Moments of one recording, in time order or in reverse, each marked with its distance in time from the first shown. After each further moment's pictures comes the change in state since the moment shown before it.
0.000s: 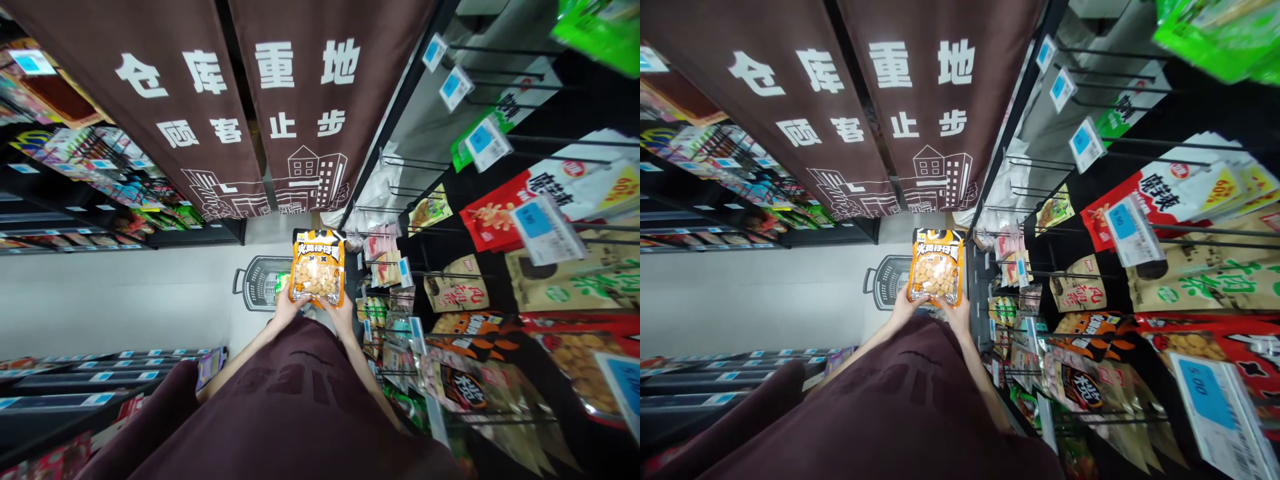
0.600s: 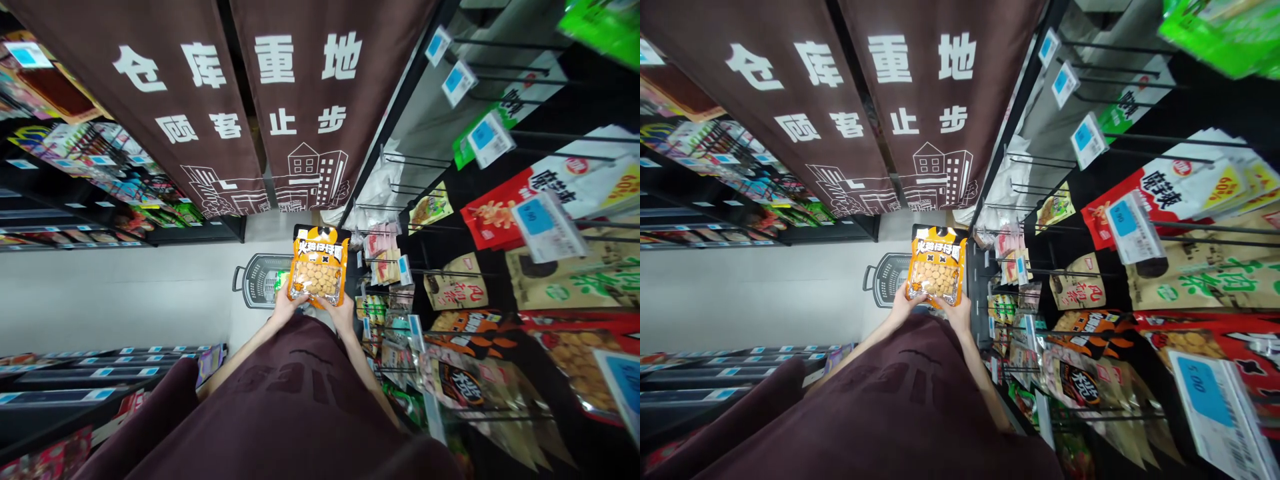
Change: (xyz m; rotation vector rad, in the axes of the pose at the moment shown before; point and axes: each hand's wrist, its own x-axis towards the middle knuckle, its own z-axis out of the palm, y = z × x) left_hand -0.003 -0.005 -0.001 -0.128 -0.042 -0.019; right_hand -0.002 -0.004 -0.005 -0.062 -0.003 -0.002
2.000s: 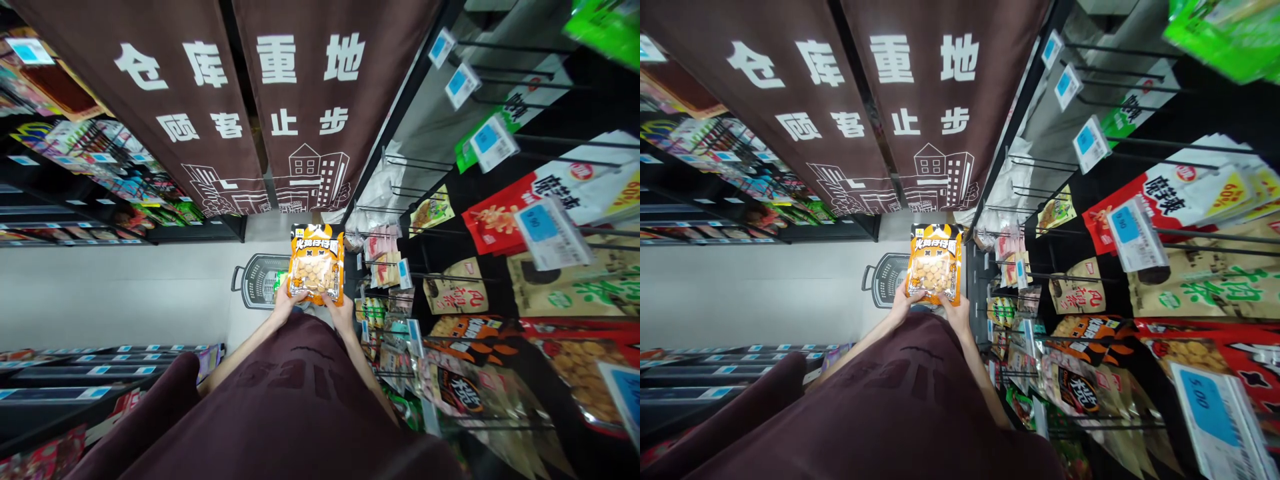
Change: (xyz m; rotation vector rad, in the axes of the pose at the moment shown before) left_hand 0.008 0.008 0.011 -0.219 0.035 -0.069; right_hand 0.010 0.008 -0.005 0.019 -0.040 0.005
